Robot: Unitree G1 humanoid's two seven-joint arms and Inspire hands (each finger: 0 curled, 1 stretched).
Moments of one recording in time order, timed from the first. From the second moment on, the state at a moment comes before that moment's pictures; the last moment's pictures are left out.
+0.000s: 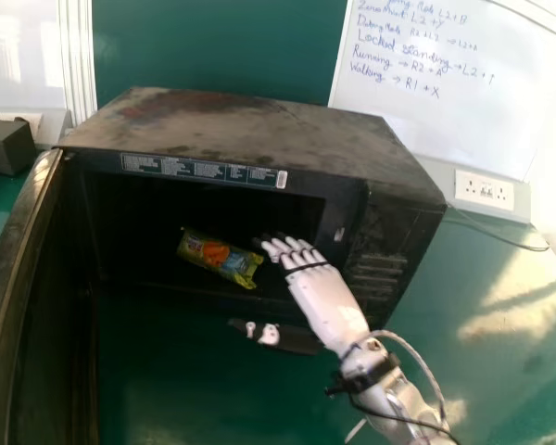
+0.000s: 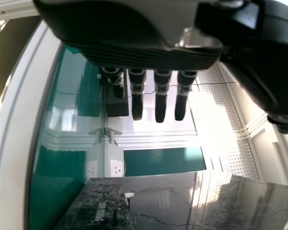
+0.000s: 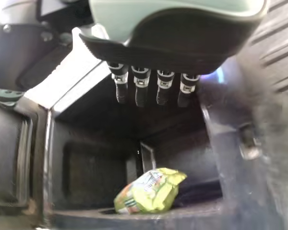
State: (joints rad) left arm 0.85 -0.05 0.37 -0.18 -0.37 -0.84 -0.25; right arm -0.40 -0.56 0.32 0.24 -0.68 -0.54 -0.28
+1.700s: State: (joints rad) left arm 0.77 0.08 0.40 -0.03 -0.20 -1.14 -0.32; right arm 0.03 -0.41 -0.29 0.08 0.70 -0.12 0.62
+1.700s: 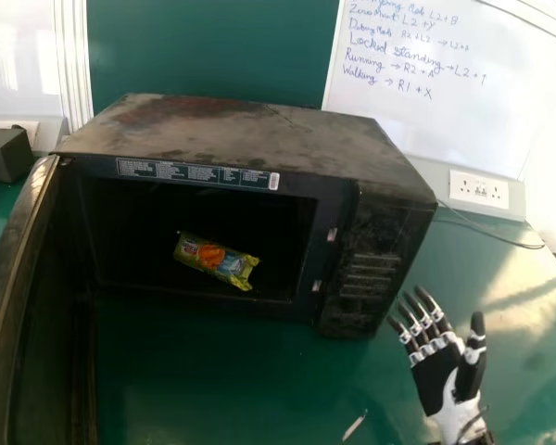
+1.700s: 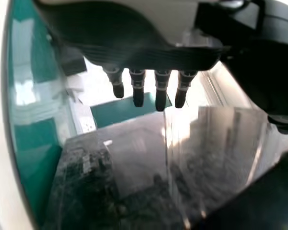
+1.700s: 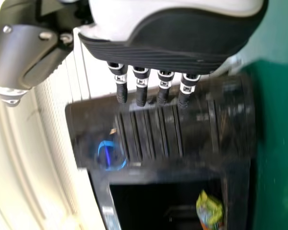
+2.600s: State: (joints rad) left arm 0.69 0.21 0.39 -0.03 0.07 -1.22 -0.28; right arm 0.05 -0.40 -0.41 0.02 0.72 0.18 0.55
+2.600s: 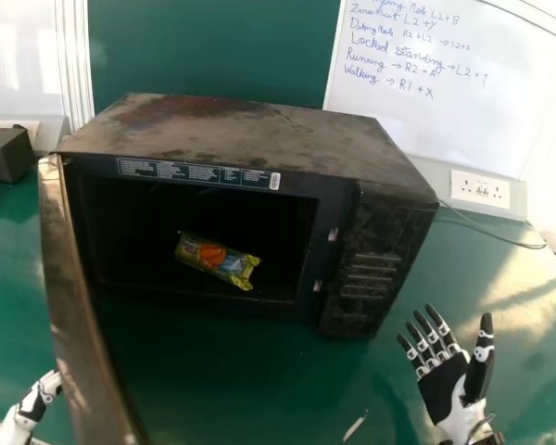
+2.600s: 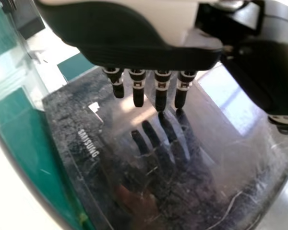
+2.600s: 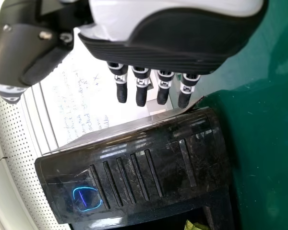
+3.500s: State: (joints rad) left arm 0.50 0.55 0.27 -0.05 -0.03 -0.99 -0.37; right arm 0.05 -0.36 -0.41 -0.03 0.71 0.23 0.54
